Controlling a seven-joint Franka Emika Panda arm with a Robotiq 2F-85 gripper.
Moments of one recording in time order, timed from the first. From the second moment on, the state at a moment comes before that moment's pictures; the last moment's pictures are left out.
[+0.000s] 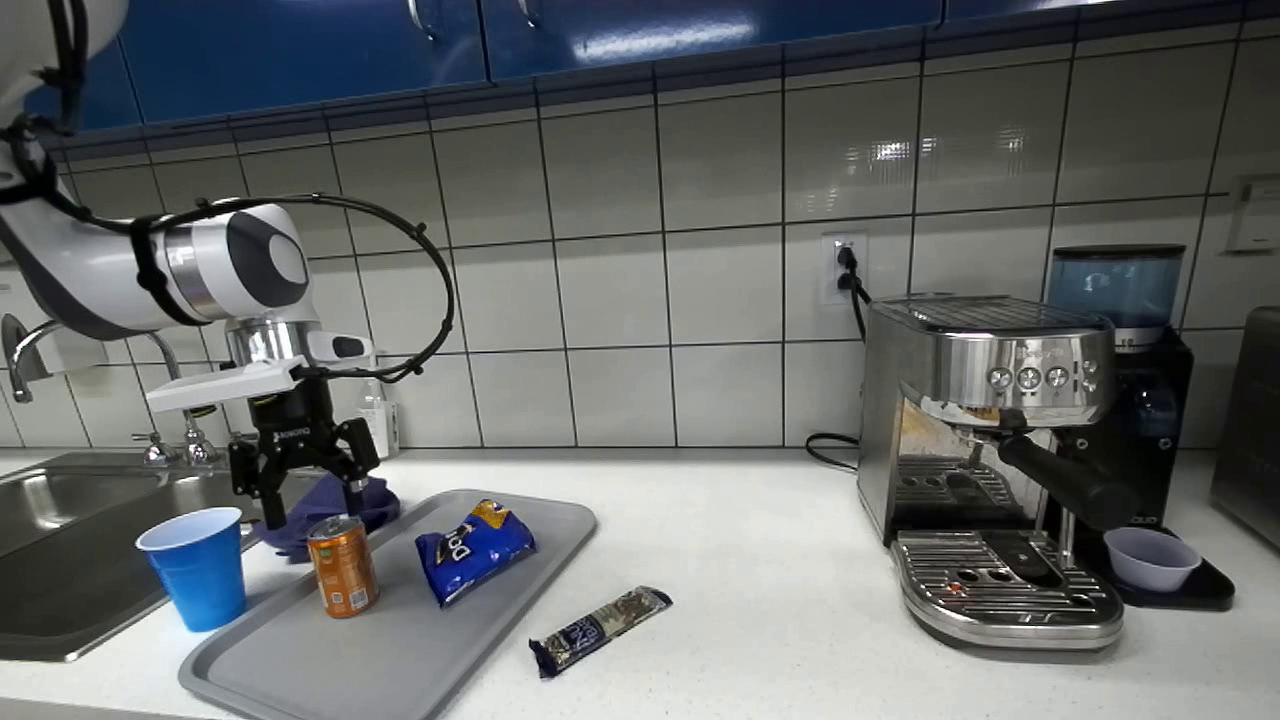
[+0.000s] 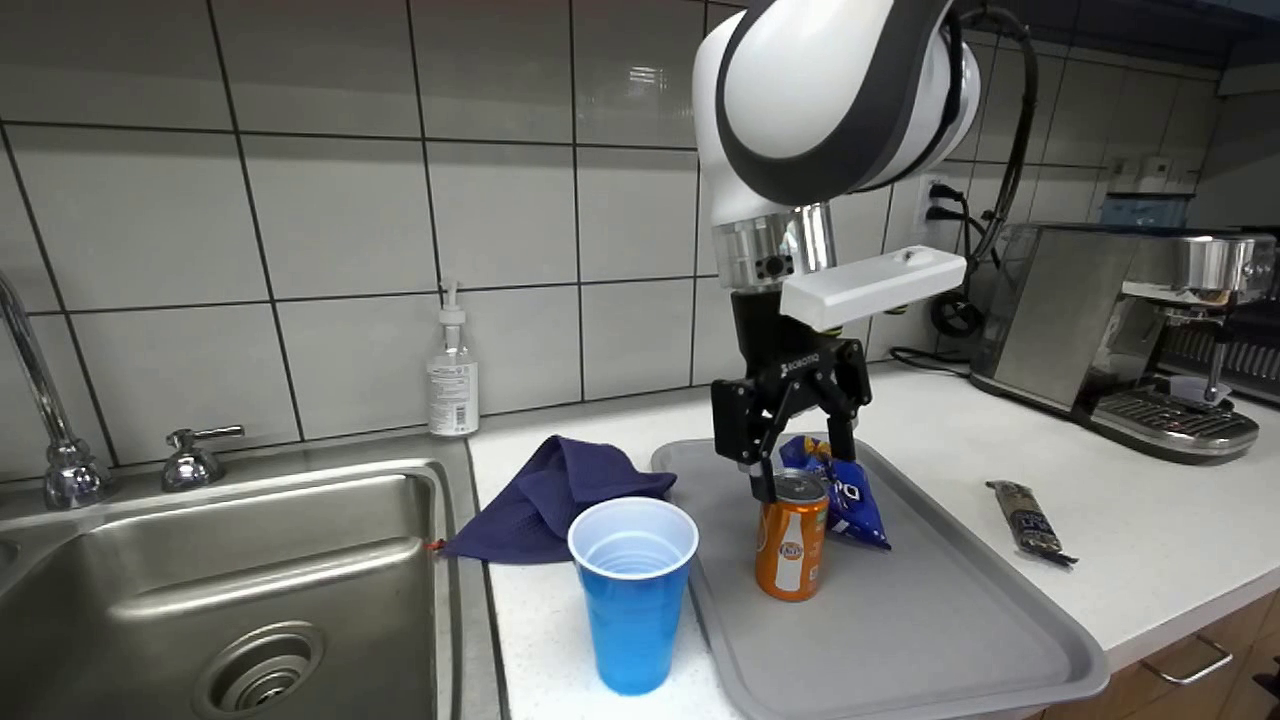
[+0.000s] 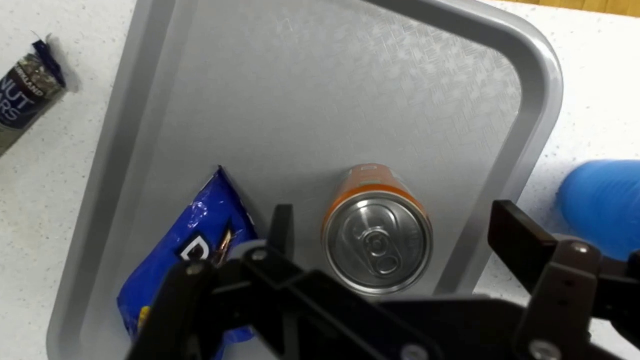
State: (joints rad) arm 0.21 0.15 0.16 -2.38 -0.16 2.32 0.22
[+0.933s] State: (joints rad) arm 0.21 0.20 0.15 -2.37 -0.16 2.33 0.24
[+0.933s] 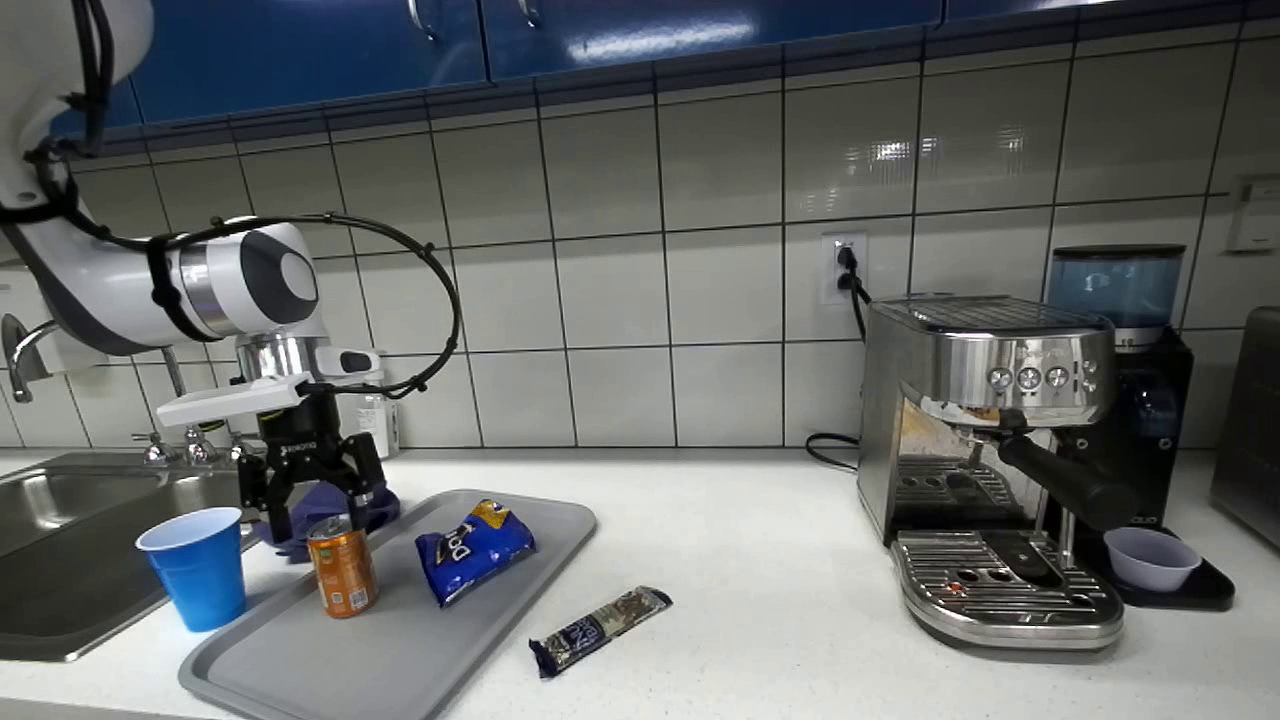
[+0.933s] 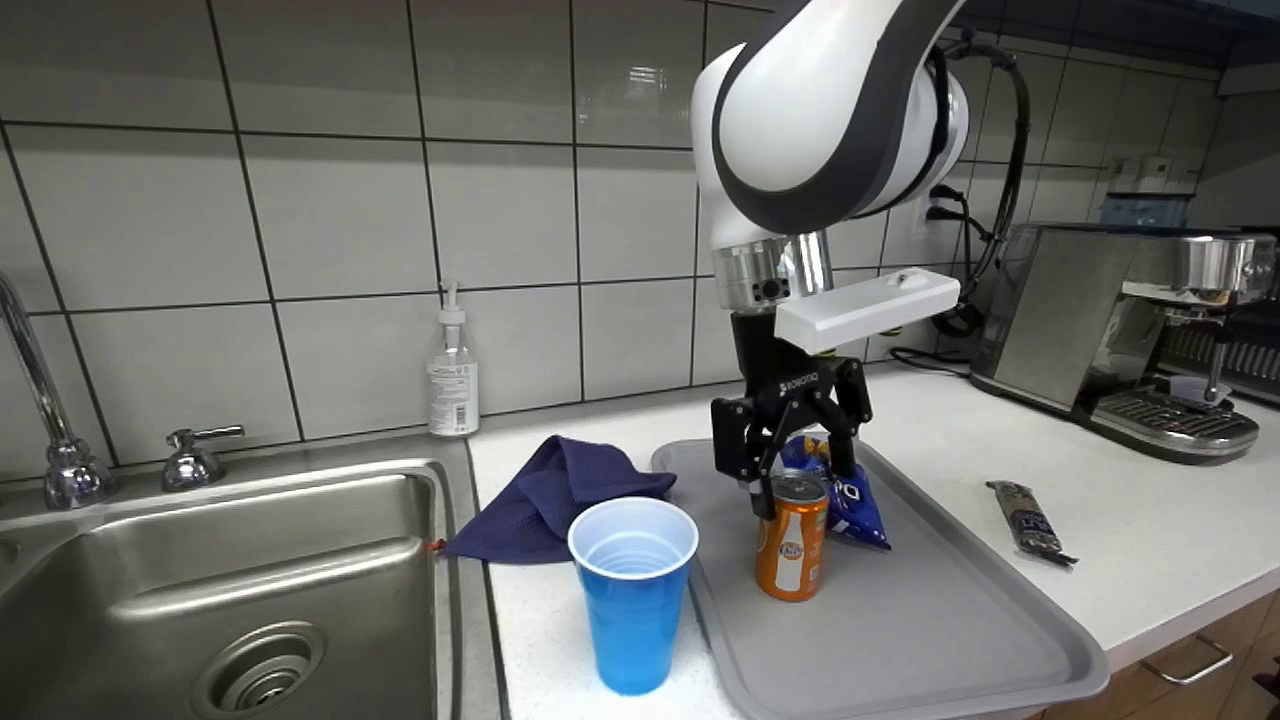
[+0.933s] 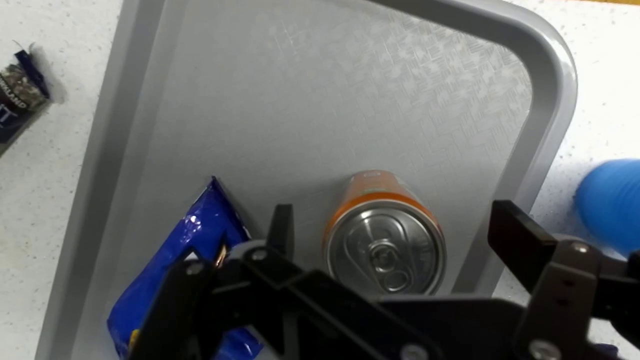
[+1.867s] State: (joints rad) arm 0.21 0.21 0.15 -2.37 -0.16 2.33 0.24
